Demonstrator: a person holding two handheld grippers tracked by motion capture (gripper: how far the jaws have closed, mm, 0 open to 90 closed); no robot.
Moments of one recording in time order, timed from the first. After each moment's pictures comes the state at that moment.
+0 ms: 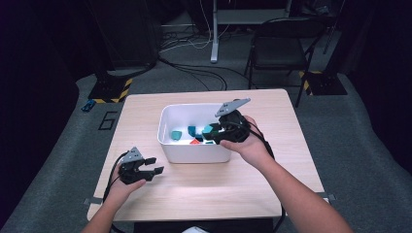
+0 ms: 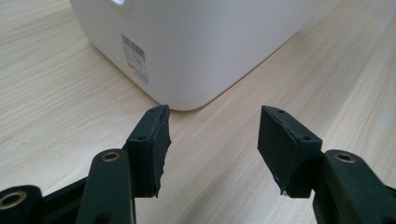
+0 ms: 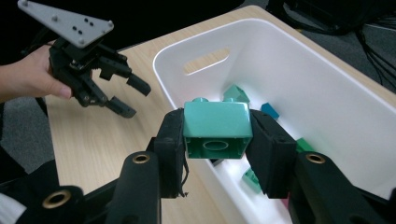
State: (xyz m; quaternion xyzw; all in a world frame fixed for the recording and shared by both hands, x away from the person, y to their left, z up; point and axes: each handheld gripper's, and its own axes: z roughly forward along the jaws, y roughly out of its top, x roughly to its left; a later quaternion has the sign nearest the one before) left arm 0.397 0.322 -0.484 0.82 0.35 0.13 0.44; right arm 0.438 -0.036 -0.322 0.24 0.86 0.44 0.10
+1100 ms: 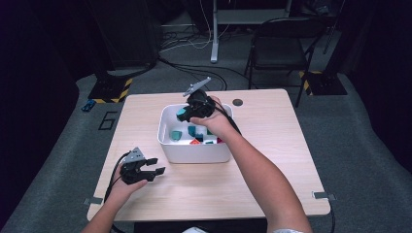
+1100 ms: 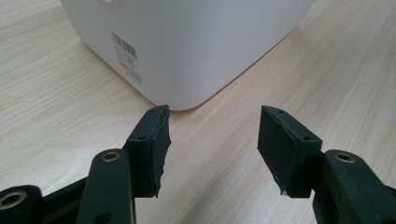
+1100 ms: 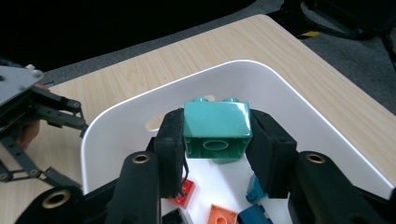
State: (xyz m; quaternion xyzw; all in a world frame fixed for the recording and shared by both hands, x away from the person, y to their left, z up) left arm 0.398 0.318 -0.487 0.82 0.34 0.13 0.44; right arm 0.538 0.051 -0.343 0.21 0.88 0.43 0.08
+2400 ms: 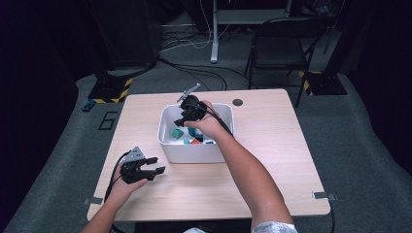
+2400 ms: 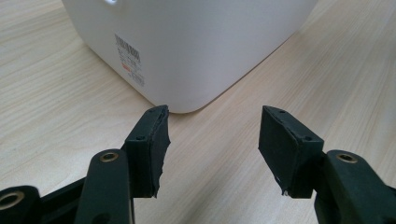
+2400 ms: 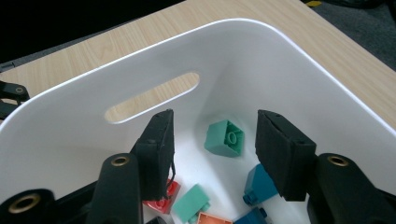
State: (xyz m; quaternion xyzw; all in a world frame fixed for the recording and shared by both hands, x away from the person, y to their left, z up) left arm 0.400 0.318 -0.487 0.82 0.34 0.13 0.44; right arm 0.562 0.075 -0.383 0.24 0.89 0.38 0.07
